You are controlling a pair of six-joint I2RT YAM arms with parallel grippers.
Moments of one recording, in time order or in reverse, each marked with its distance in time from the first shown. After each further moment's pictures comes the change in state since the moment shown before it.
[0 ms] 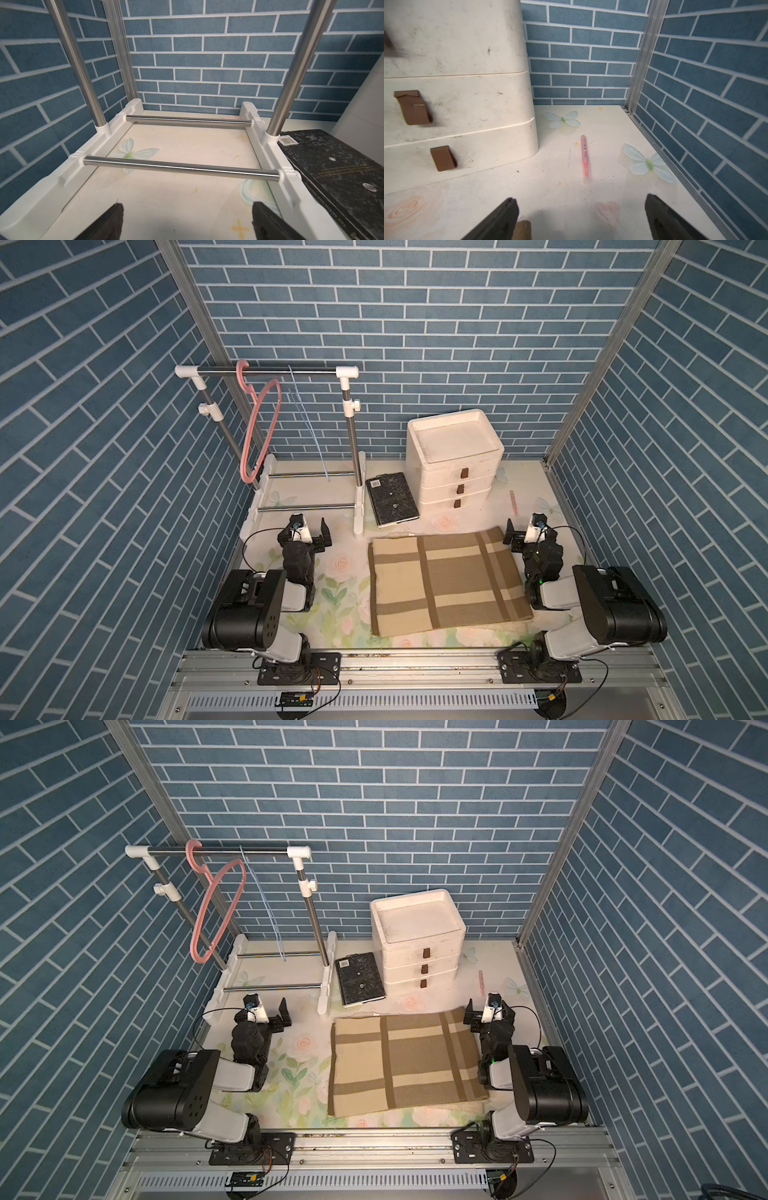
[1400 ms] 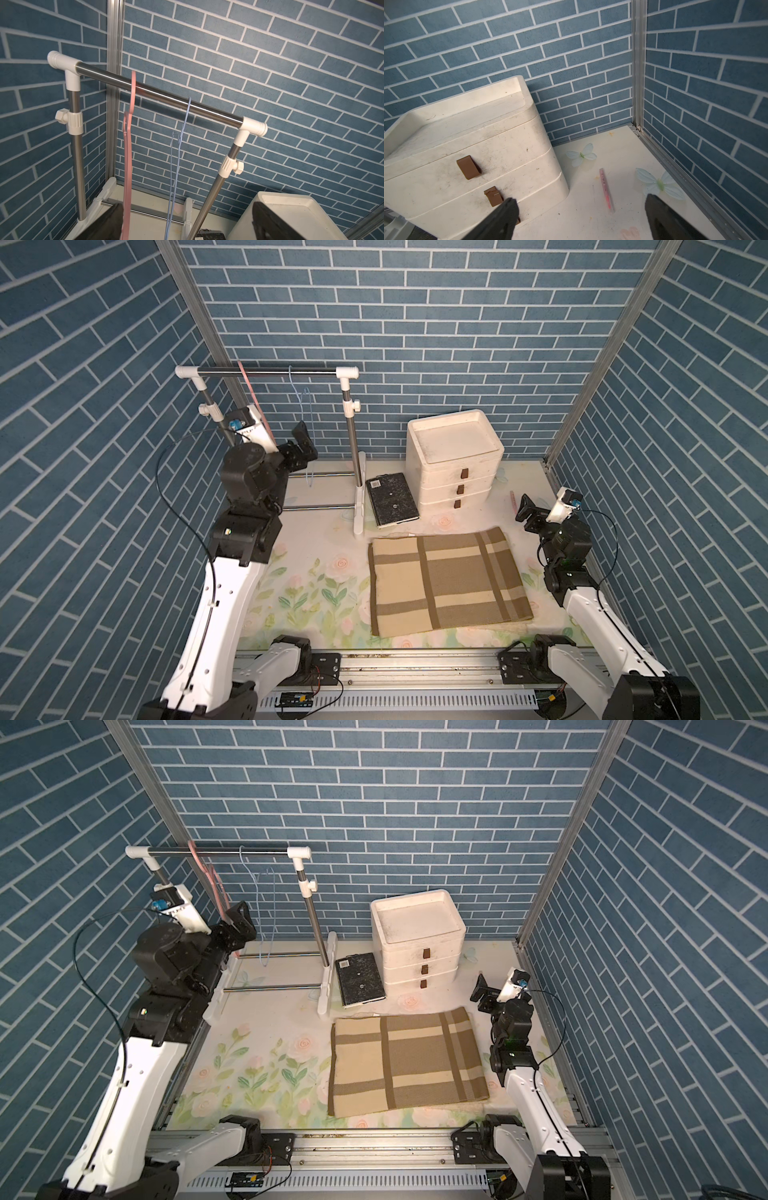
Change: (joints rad) left arm -0.143 -0.331 1.373 -1.605 -0.085 -0.261; right arm 0.000 -0.596 0.283 -0.865 -0.002 0.303
